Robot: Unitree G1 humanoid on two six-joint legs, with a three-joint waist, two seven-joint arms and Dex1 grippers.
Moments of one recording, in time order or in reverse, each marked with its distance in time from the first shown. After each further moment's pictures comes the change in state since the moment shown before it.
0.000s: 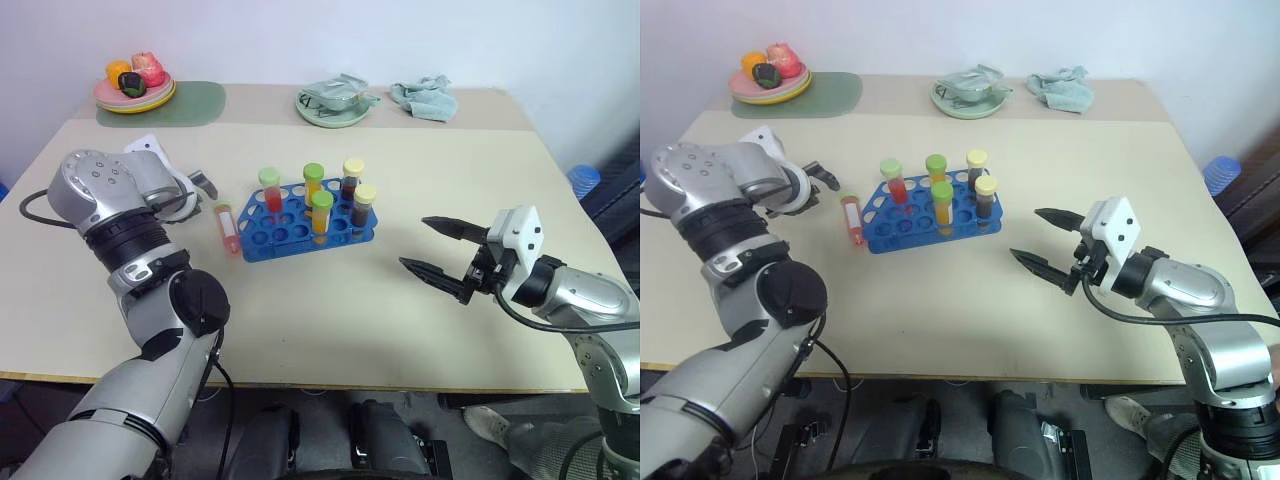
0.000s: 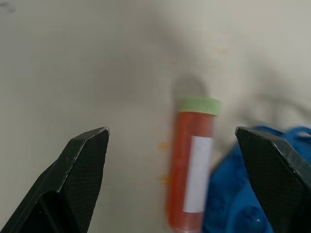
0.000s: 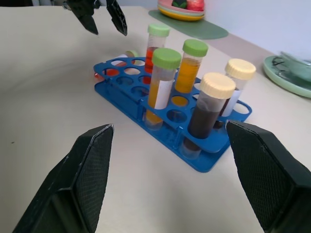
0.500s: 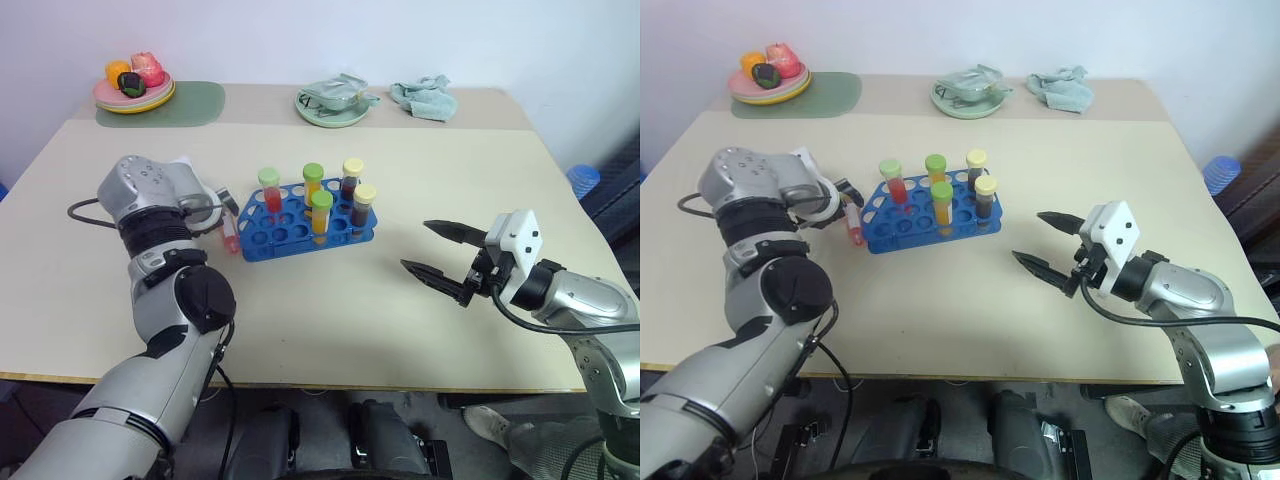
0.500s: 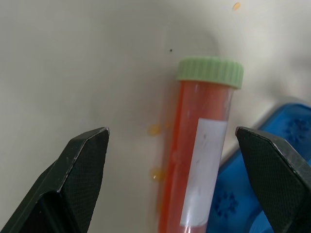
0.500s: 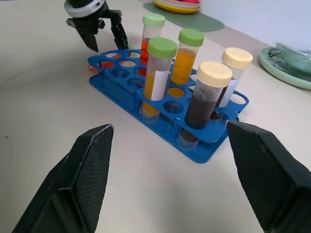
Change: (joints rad) left arm -0.030 -0.024 -0.004 0.322 0.103 -0.201 -0.045; right arm 0.017 0.002 0.002 -0.009 -0.009 0.004 -0.028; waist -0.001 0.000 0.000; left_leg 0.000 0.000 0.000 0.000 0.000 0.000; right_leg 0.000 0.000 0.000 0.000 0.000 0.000
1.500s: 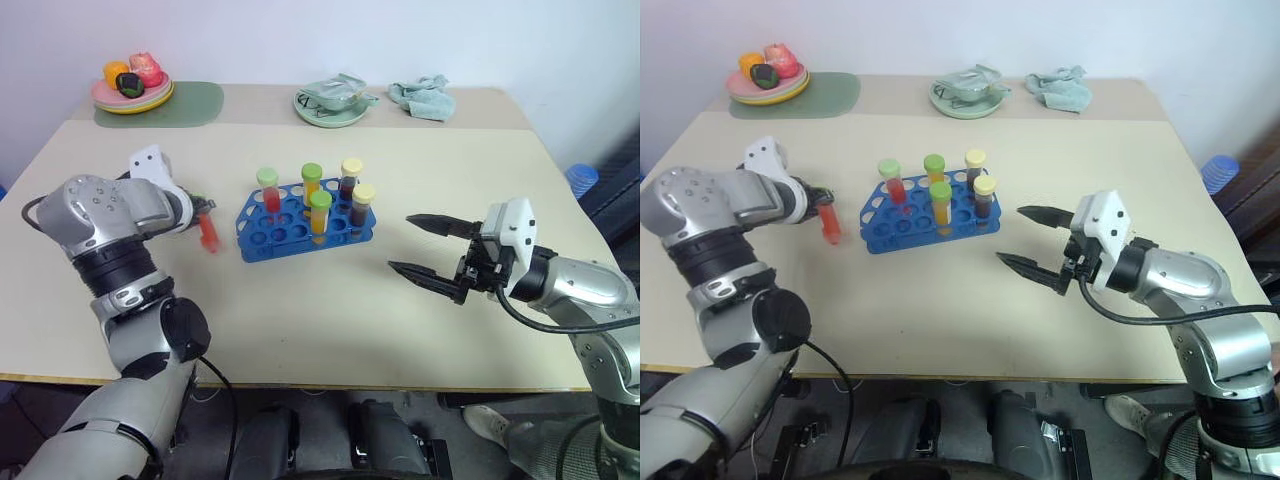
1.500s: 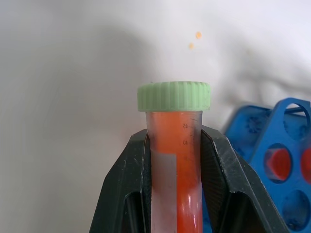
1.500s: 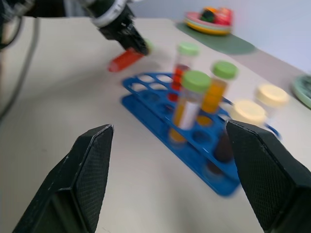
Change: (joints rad) left arm 0.255 0.152 -0.220 -0.462 -0.200 0.201 -0.355; right arm -0.112 -0.022 0.046 -0.020 0.075 0.040 0.122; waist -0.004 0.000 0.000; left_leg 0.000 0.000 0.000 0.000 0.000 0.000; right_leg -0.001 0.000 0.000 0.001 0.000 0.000
